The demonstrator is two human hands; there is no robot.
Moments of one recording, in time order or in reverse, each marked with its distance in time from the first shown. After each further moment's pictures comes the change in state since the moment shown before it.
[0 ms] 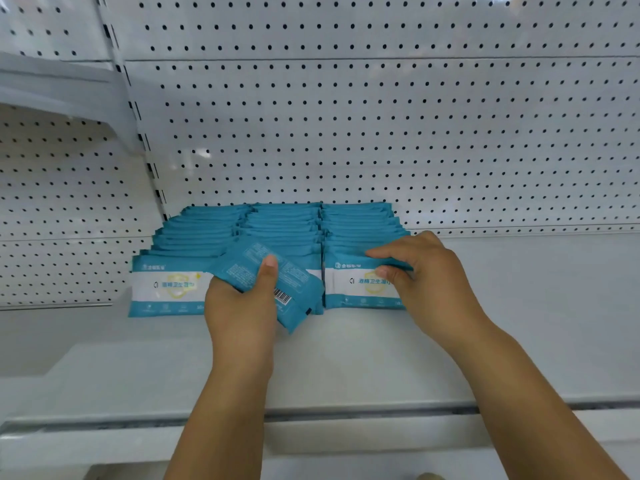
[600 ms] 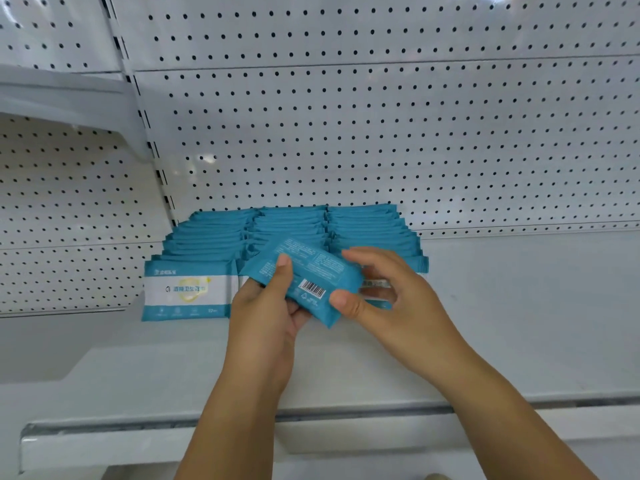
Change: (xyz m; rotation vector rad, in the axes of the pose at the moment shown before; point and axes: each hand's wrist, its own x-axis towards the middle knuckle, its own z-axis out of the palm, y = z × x) left_hand -0.017 0.017 0.000 -0.314 -0.334 -0.208; right_hand -0.030 -0.058 0.014 0.546 -0.152 0.213
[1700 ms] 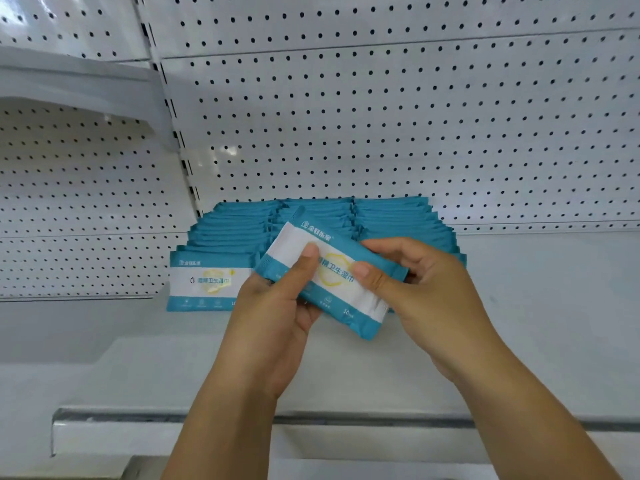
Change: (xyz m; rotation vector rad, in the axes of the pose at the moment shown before) left_hand -0.003 0.019 -0.009 -0.053 -0.133 -0.007; right_hand 0.016 -0.010 0.014 0.209 0.098 0.095
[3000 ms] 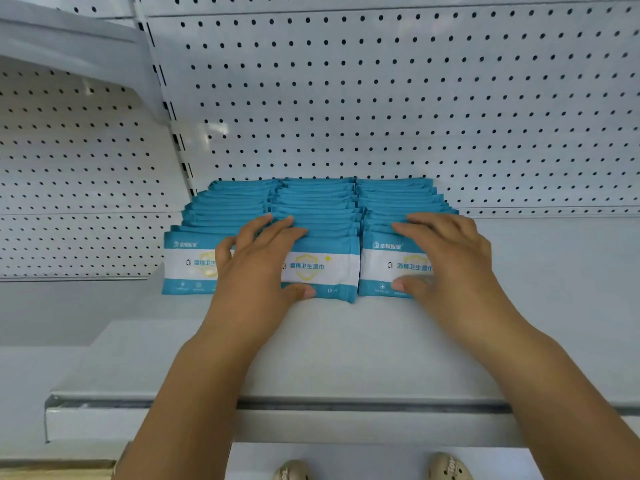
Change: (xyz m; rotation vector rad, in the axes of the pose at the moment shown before) left_hand 0.046 0.003 -0.063 1.783 -0.040 0.478; right_hand 0.030 0.048 -0.040 -1.010 0.018 -0.386
